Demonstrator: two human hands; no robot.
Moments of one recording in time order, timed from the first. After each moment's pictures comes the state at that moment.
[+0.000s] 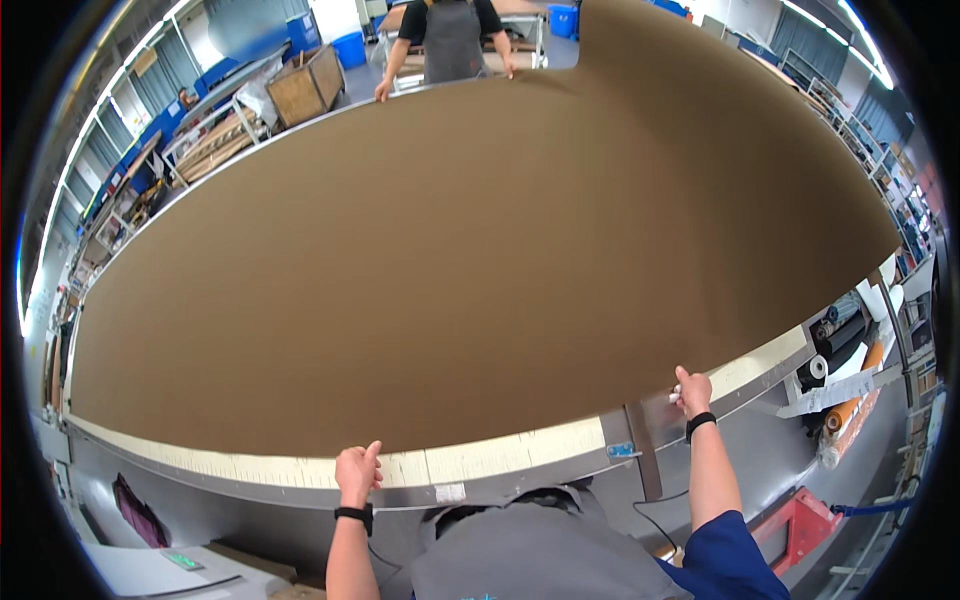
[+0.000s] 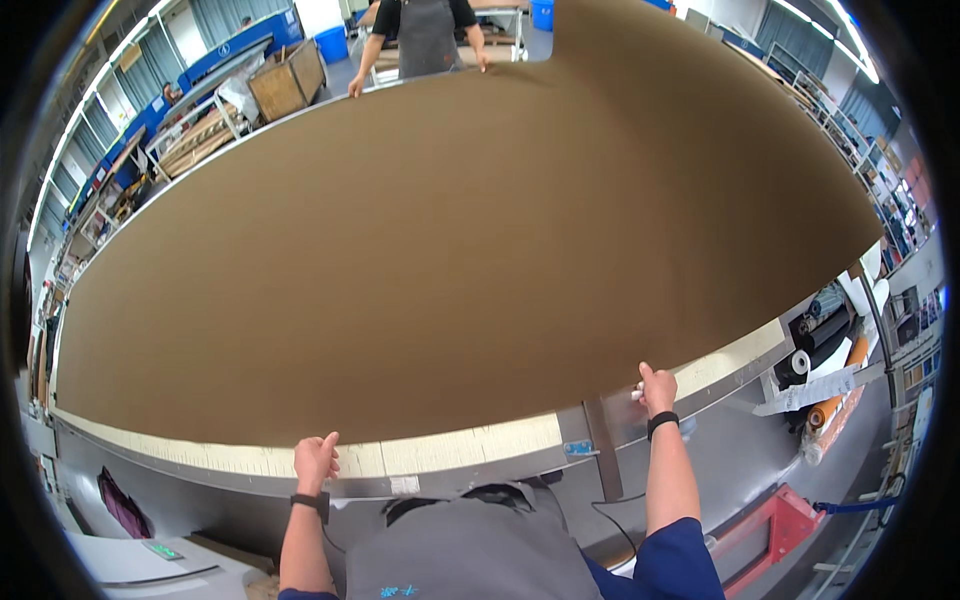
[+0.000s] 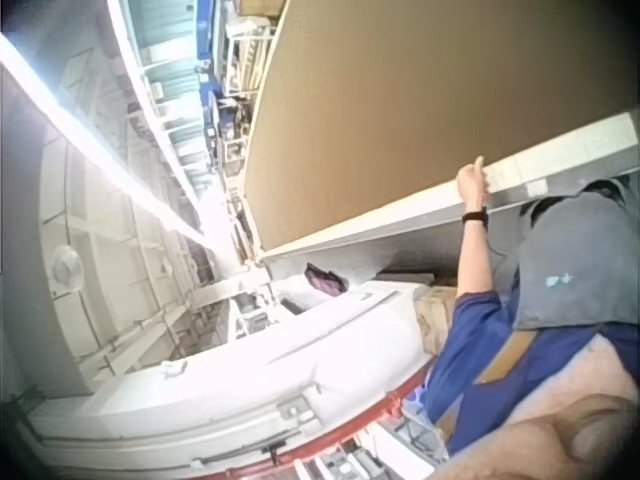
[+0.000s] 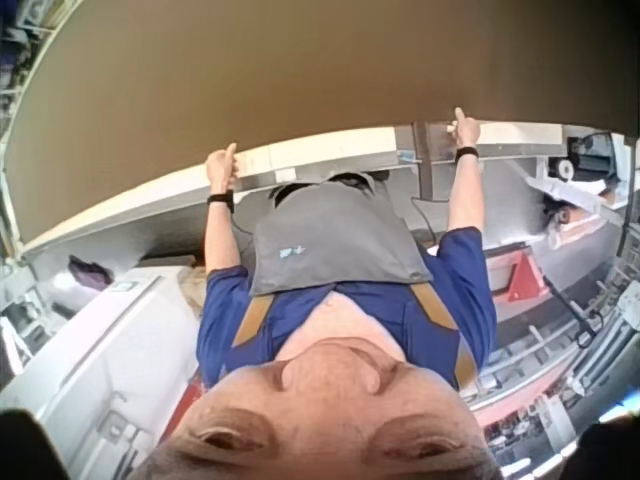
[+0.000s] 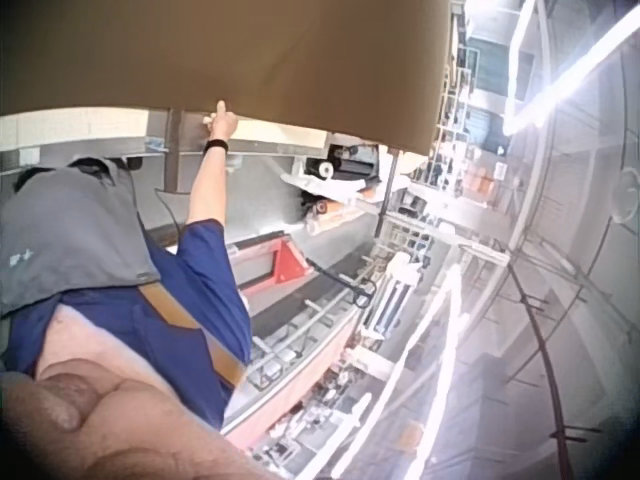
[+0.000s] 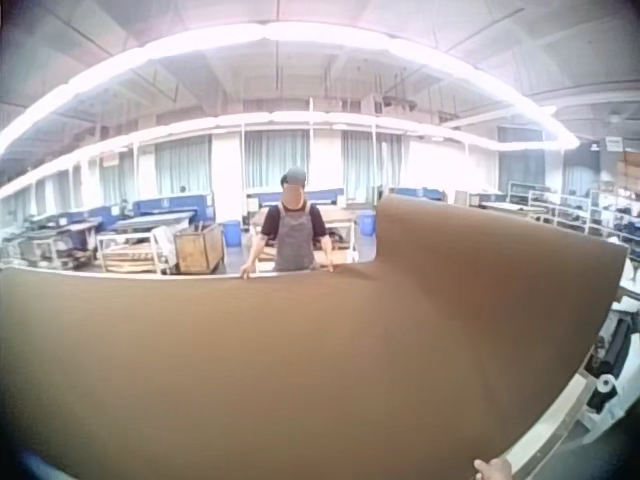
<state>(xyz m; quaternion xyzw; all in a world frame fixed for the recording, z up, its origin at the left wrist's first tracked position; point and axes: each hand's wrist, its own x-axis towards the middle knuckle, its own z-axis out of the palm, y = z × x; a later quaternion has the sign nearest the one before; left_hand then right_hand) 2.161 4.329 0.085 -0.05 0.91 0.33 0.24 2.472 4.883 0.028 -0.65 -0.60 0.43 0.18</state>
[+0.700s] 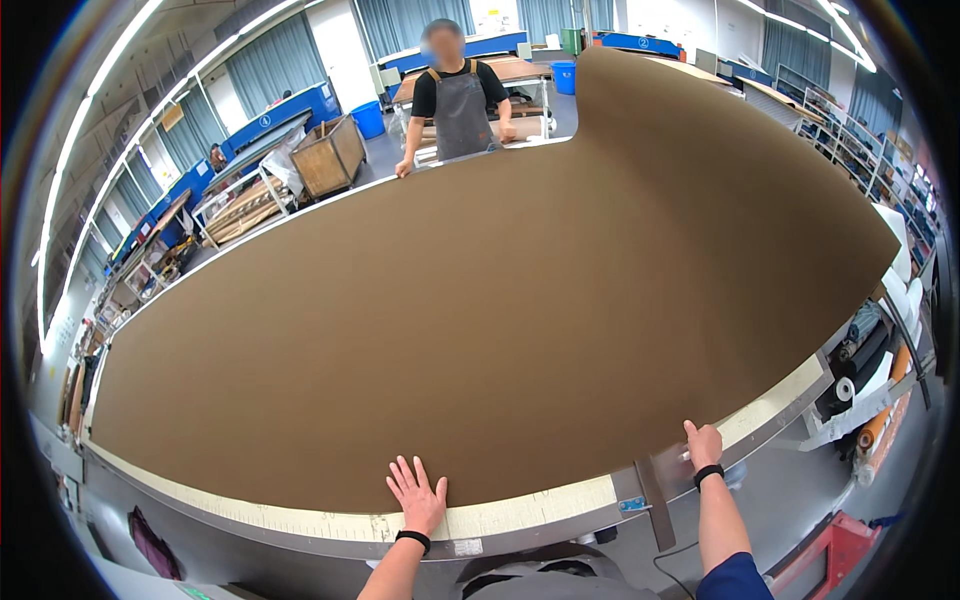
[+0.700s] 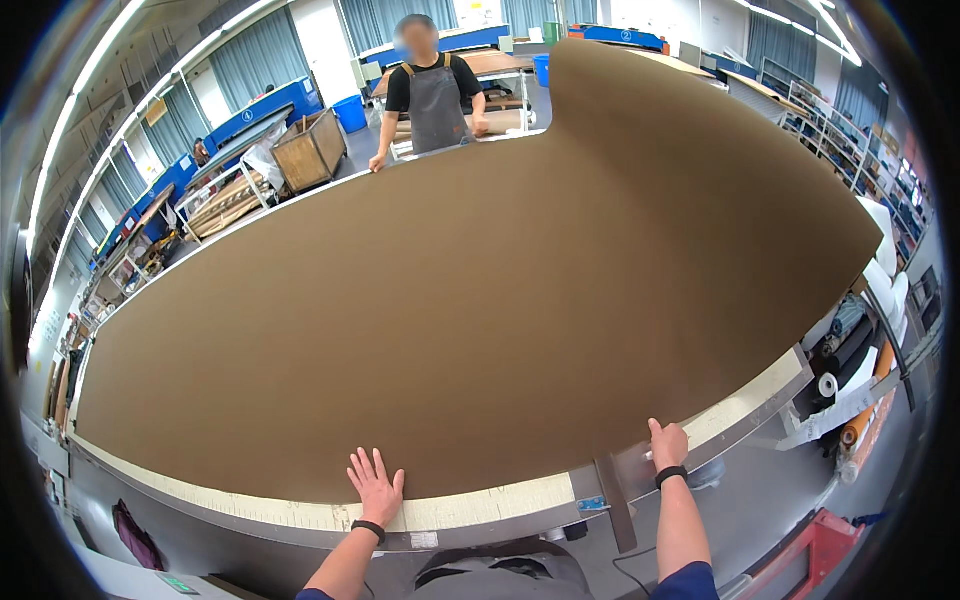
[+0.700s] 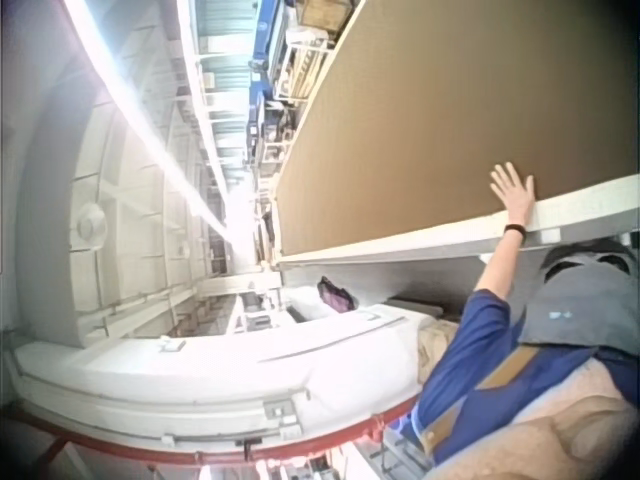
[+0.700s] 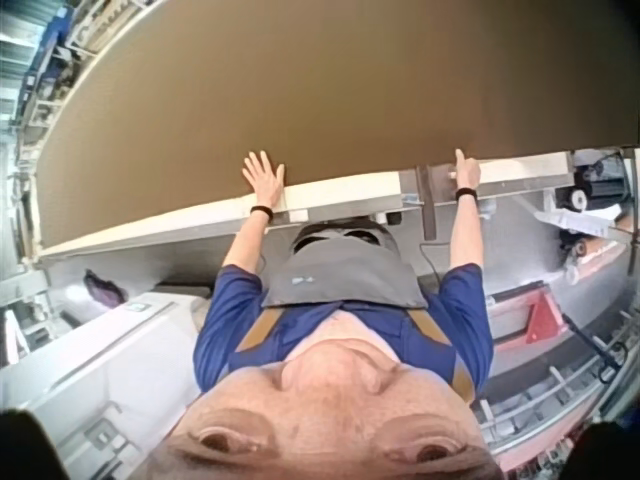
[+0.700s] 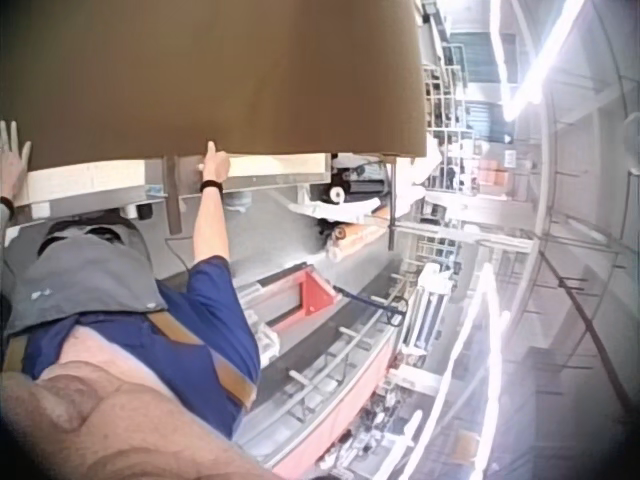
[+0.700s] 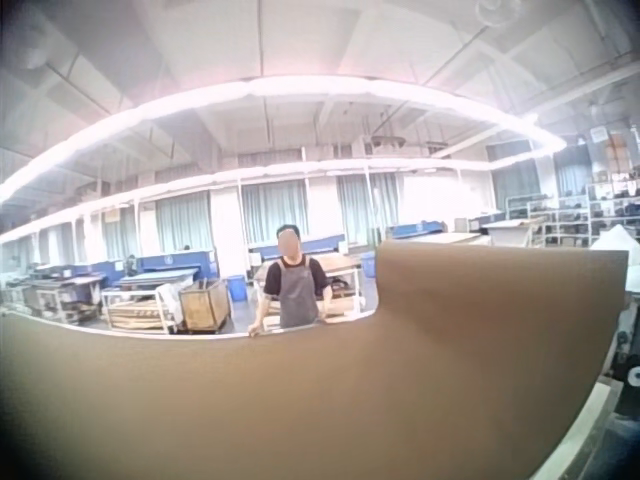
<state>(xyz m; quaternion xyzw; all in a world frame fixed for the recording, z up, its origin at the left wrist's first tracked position) 2.172 4.395 0.020 0.25 0.96 0.09 -0.02 2.477 4.875 0.027 -0.64 -0.75 0.16 0.09</state>
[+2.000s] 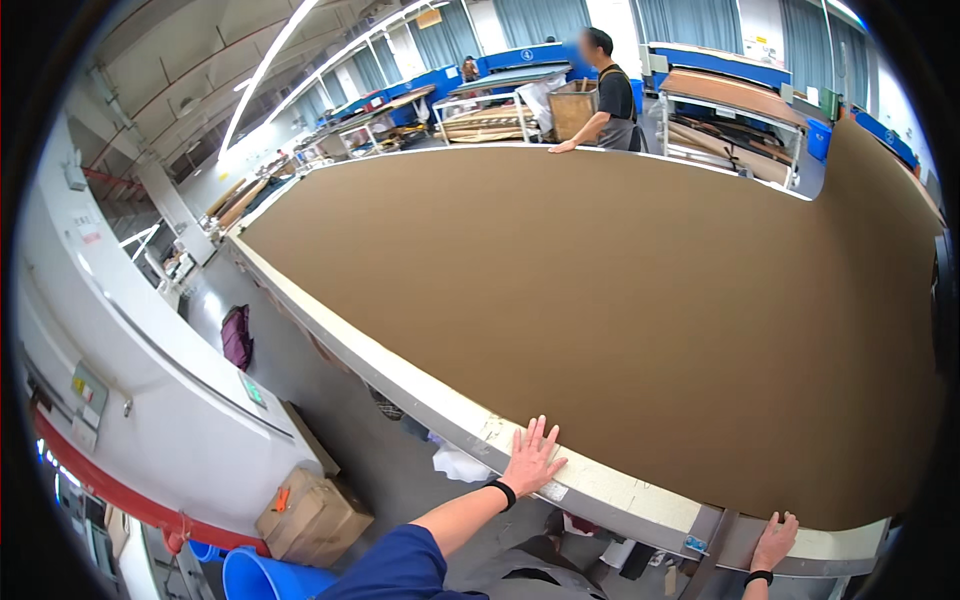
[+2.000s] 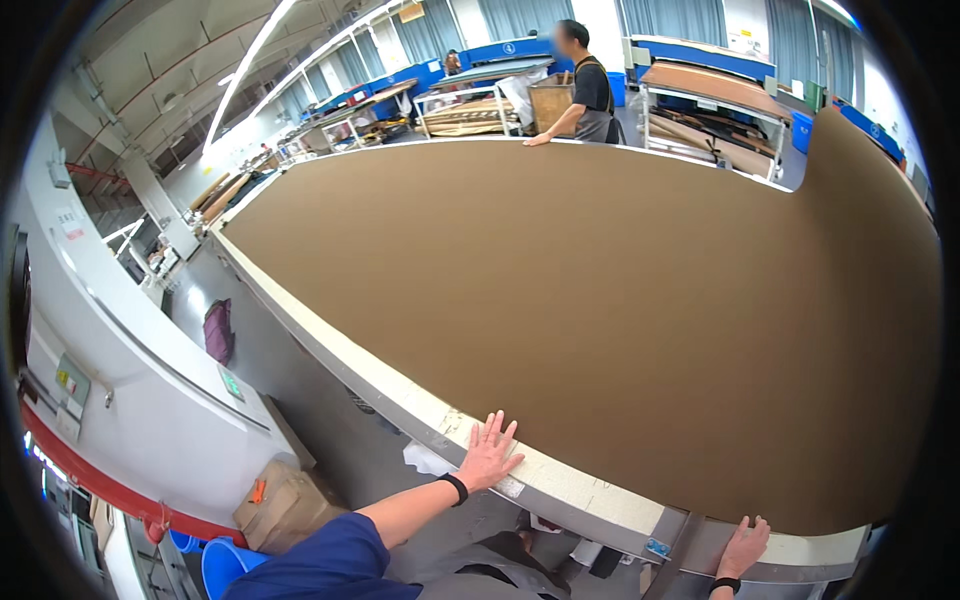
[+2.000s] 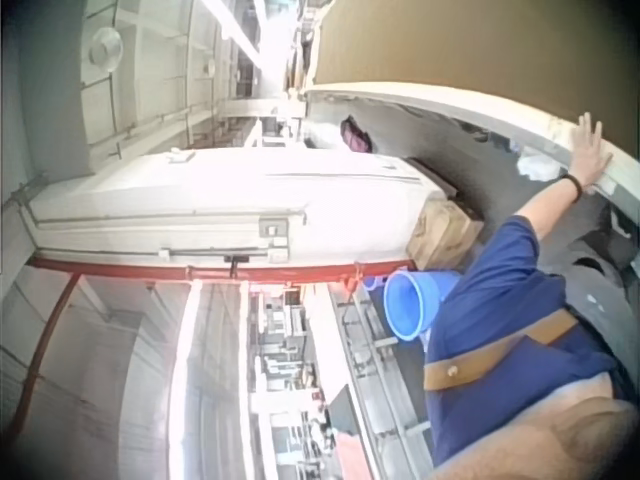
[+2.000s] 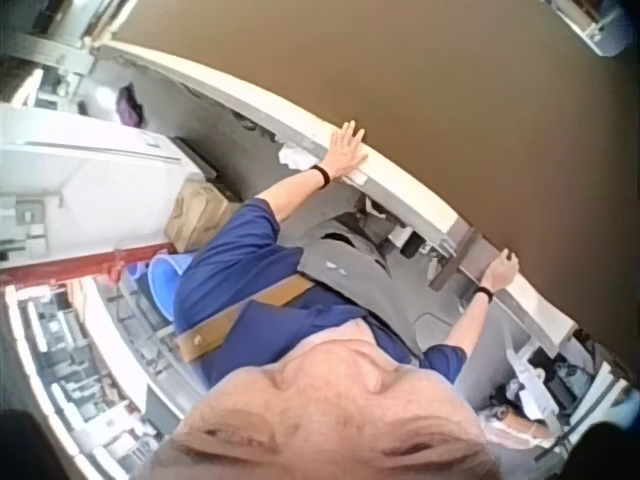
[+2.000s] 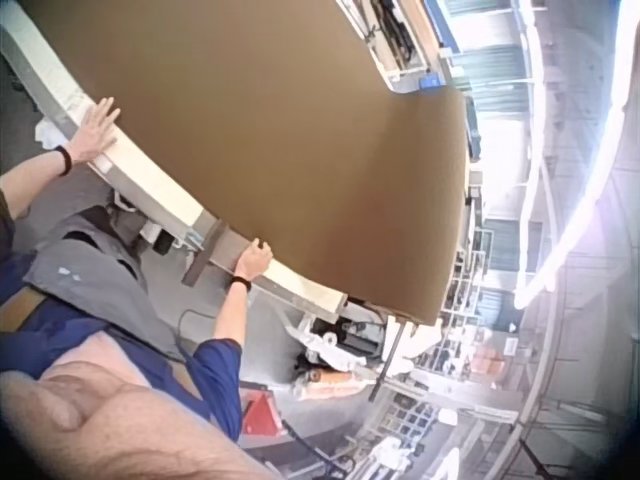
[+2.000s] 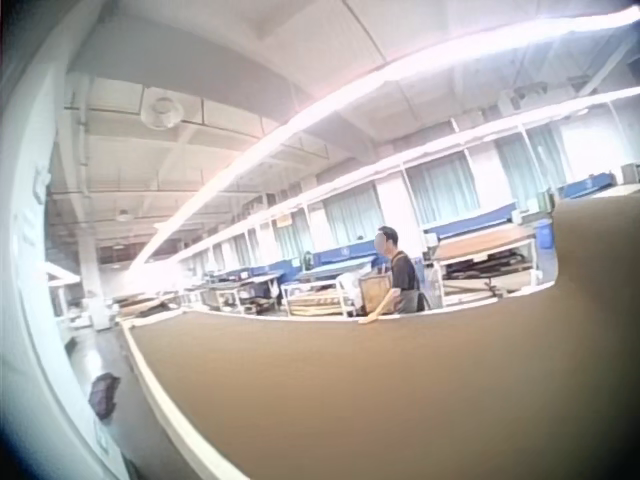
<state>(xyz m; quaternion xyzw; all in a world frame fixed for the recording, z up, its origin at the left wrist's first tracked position) 2.253 4.367 0.016 0.23 0.97 0.10 -0.03 2.515 4.885 0.003 -0.36 -0.90 0.07 0.24</state>
